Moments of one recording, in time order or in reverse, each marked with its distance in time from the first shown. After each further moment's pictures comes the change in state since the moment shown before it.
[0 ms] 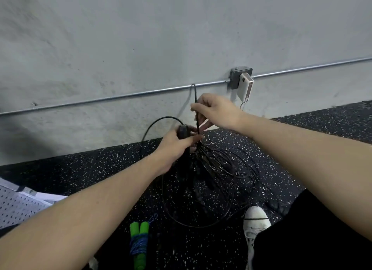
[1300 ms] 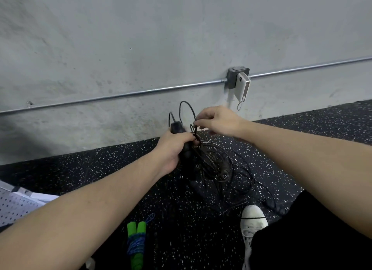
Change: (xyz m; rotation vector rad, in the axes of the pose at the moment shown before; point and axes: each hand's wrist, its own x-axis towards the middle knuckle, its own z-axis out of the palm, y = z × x) left_hand -0.010 0.013 0.016 -0.242 0.111 -0.146; right_hand -0.004 0.031 -0.003 -0.082 -0.052 0.117
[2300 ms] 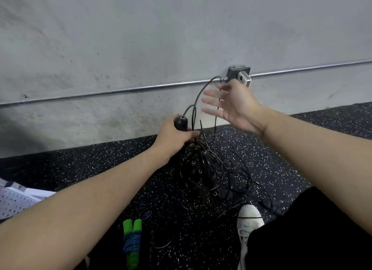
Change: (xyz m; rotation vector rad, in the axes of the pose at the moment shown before) left_hand 0.016 0.002 -0.008 0.405 0.044 0.308; right_hand 0.002 -0.025 -0.026 0.987 0.182 0.187
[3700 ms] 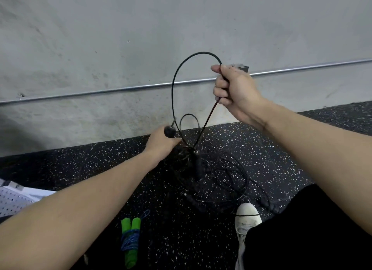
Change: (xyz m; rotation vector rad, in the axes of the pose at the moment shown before) left_hand 0.010 -0.035 -0.016 0.261 0.077 -0.108; right_hand -0.008 -0.016 0.004 -0.065 -0.040 -0.220
